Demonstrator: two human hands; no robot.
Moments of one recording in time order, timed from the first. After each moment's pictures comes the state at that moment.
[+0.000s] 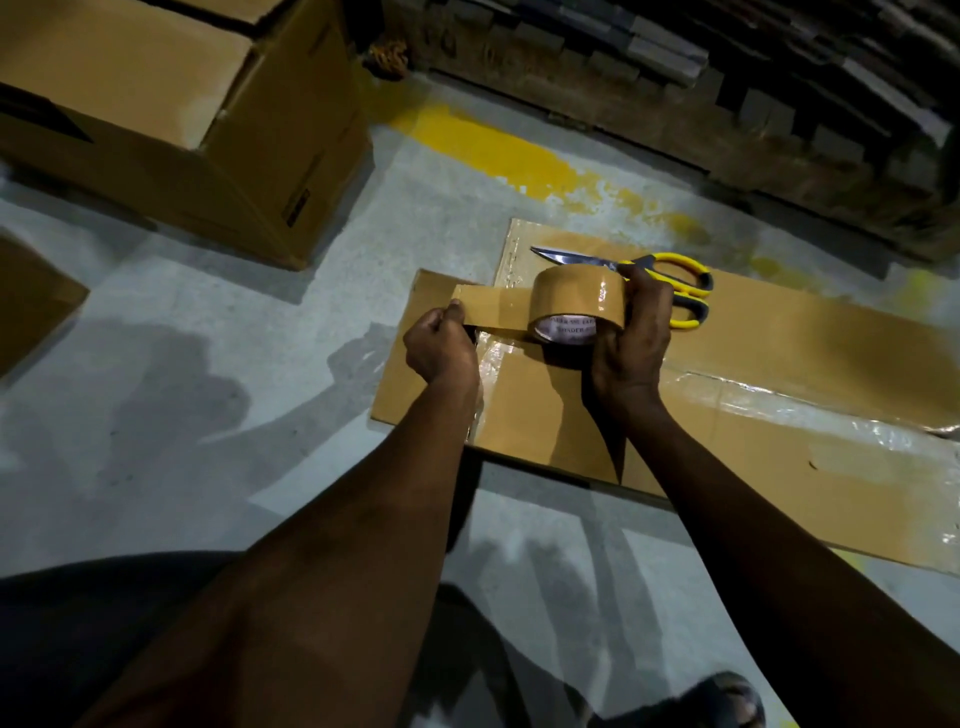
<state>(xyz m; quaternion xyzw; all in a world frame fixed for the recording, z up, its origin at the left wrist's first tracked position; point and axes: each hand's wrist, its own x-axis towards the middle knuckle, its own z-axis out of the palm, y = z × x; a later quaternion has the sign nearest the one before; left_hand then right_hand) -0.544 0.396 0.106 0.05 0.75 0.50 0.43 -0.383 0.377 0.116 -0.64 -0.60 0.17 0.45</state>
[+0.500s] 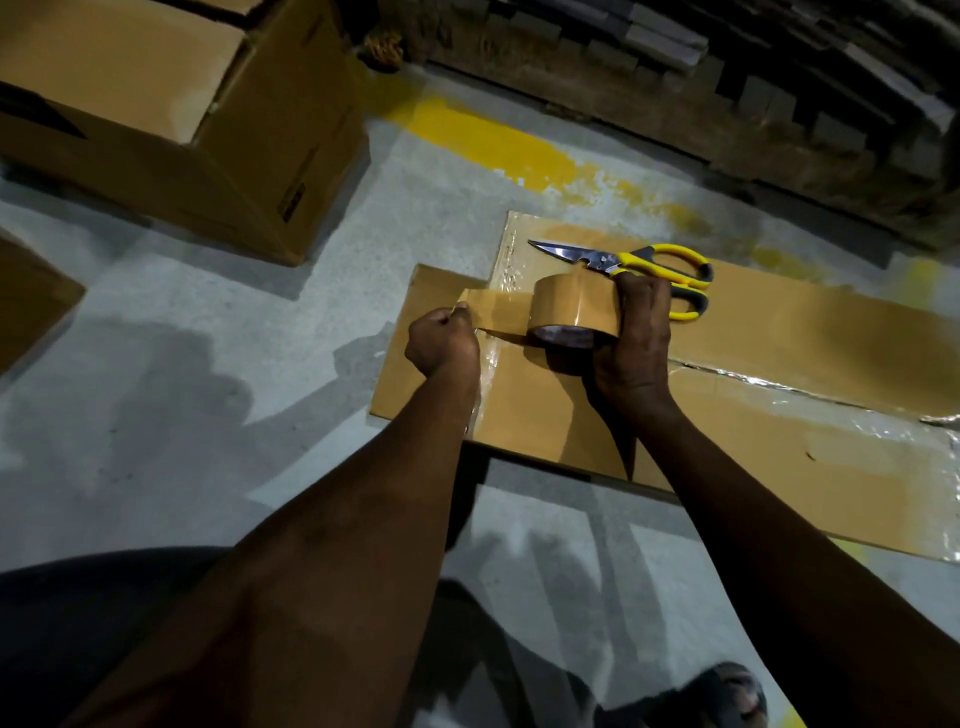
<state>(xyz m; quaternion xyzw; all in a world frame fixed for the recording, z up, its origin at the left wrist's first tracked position) -0.543 0.394 0.102 0.16 0.81 0.38 0.41 -0.368 0.373 0.106 -0.62 -0.66 0.15 0.39</state>
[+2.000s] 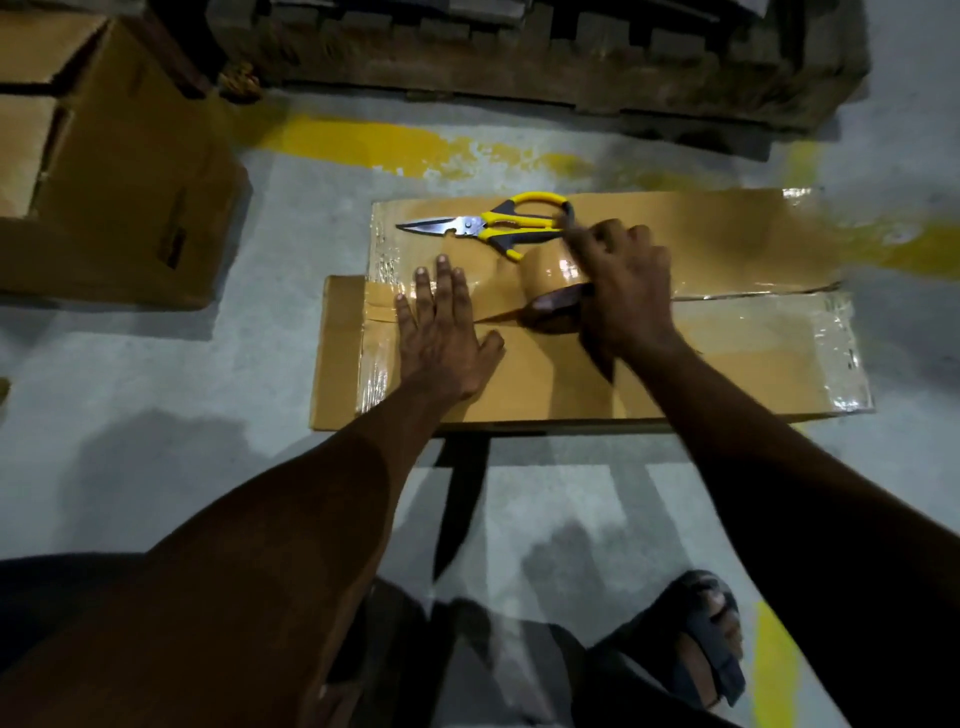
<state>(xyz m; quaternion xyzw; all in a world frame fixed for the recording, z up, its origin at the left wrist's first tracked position) -0.447 0.346 0.090 0.79 0.60 -0.06 0.11 -0.235 0.336 0.132 -0.70 -0.71 0.02 0.11</state>
